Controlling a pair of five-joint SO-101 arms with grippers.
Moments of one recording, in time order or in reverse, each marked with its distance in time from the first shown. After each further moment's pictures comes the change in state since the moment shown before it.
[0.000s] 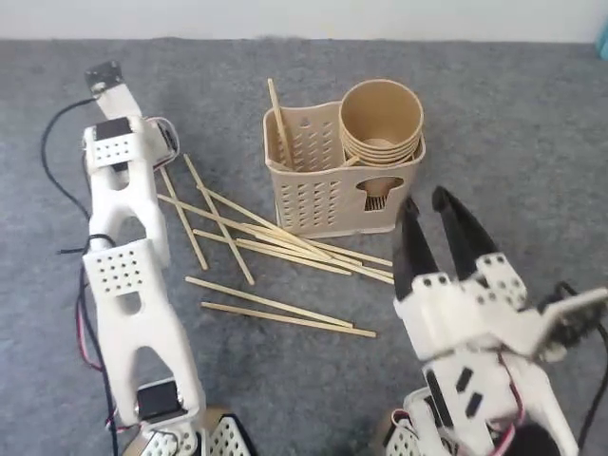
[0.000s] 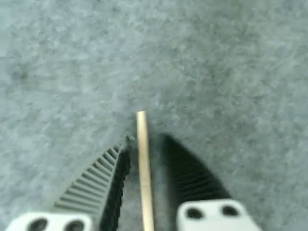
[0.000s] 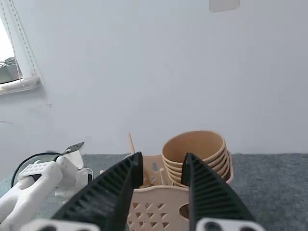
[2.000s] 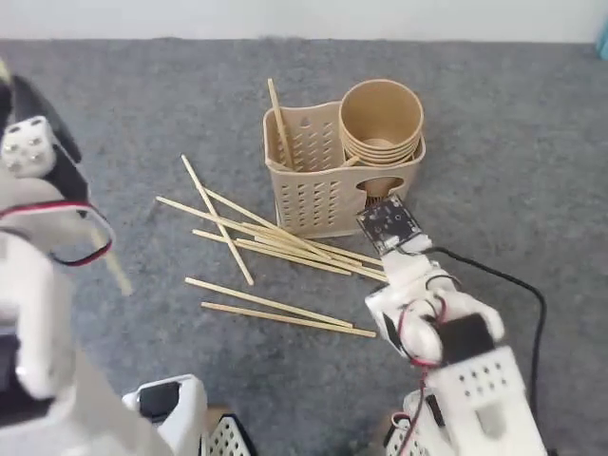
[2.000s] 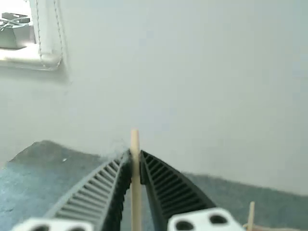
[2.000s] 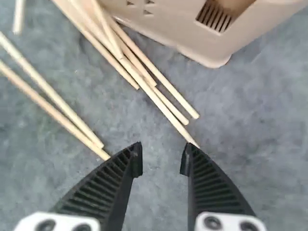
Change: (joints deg) left arm 2.9 -104.3 34.9 10.3 -6.2; right arm -0.2 35.3 13.1 14.1 24.3
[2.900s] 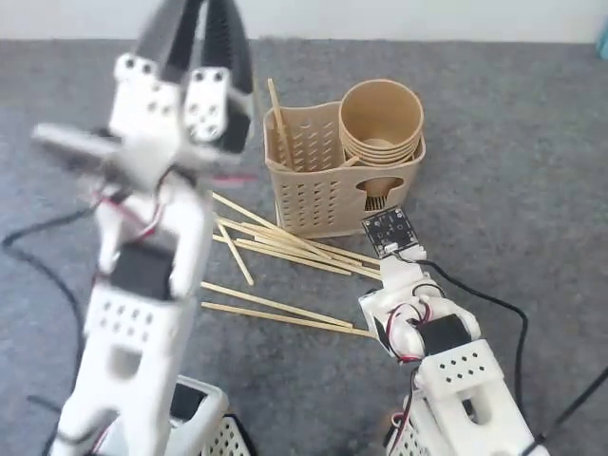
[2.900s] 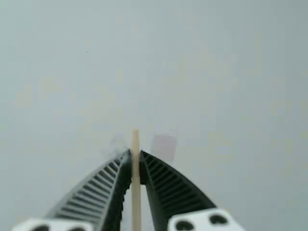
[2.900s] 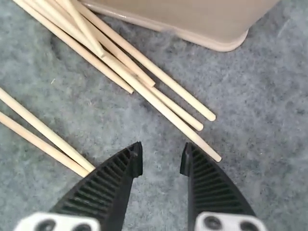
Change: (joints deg) left arm 29.9 0.5 45.8 -78.4 -1.6; right arm -0.1 3.3 14.7 -18.8 -6.0
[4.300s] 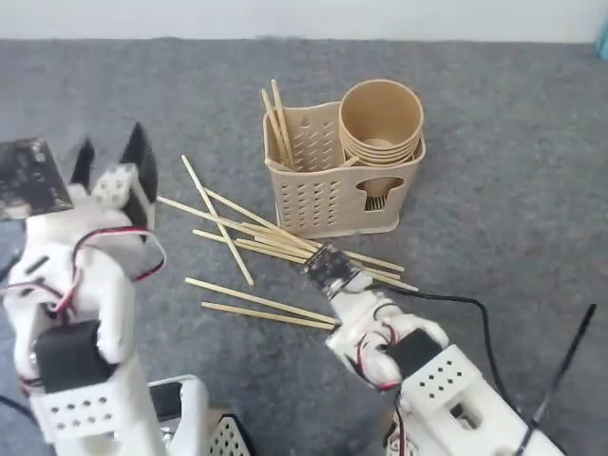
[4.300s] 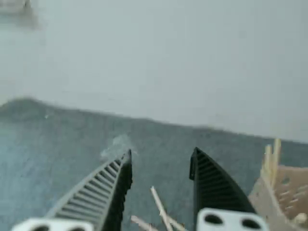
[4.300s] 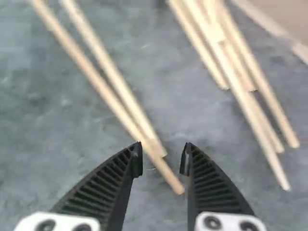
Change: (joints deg) left arm -30.9 -24.1 10.5 59.6 -0.2; right arm -19.3 0.4 2.2 2.3 3.6
